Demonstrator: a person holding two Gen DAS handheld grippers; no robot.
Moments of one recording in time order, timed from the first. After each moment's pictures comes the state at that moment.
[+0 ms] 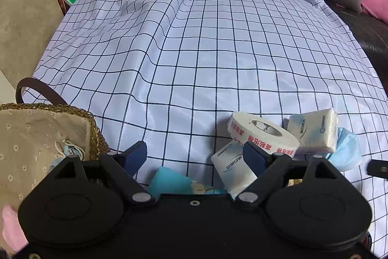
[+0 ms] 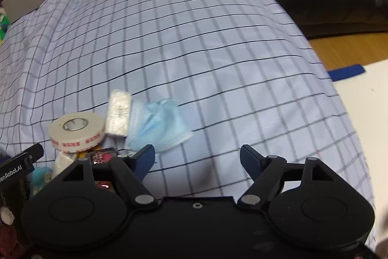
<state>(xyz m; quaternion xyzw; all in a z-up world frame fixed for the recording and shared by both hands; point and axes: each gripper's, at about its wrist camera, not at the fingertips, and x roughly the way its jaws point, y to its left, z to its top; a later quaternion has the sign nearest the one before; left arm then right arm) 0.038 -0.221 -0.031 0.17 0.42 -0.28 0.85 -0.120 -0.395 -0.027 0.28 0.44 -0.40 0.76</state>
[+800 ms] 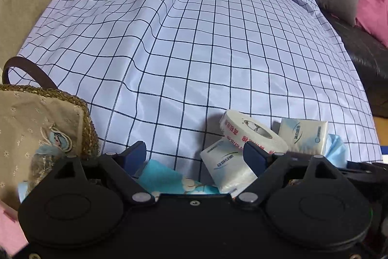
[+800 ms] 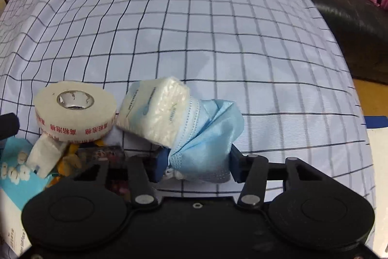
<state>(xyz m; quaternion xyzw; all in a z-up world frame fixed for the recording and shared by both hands) 0.057 -0.212 -0.034 0.12 0.46 -0.30 0.83 -0.062 -0.393 -0.077 0.17 0.49 -0.35 0.78</state>
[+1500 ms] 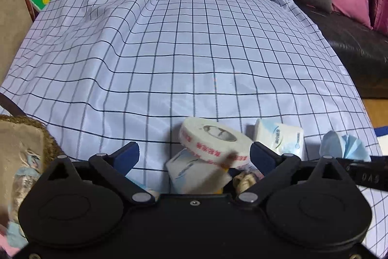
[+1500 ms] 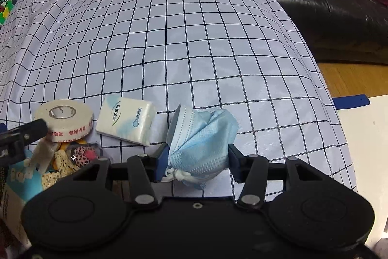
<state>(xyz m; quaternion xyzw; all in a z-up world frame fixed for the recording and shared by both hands) 0.030 -0.240 -0.031 0.16 0.41 -0.35 0.82 -0.117 -0.406 -0.043 0.21 0.46 -0.38 0.77</state>
